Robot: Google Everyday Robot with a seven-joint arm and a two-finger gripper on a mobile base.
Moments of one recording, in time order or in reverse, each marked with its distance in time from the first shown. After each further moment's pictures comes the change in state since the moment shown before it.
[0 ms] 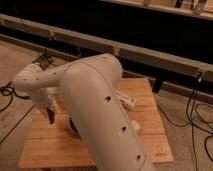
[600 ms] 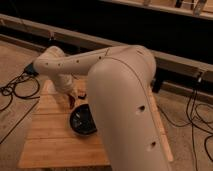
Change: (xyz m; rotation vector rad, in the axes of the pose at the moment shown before) arm 0.002 -0.124 -0.039 0.081 -0.043 0.224
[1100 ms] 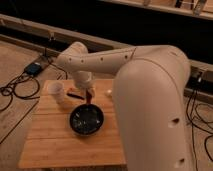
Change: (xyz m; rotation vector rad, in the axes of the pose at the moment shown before) arm 0.007 -0.095 0.002 -0.003 -0.010 0.161
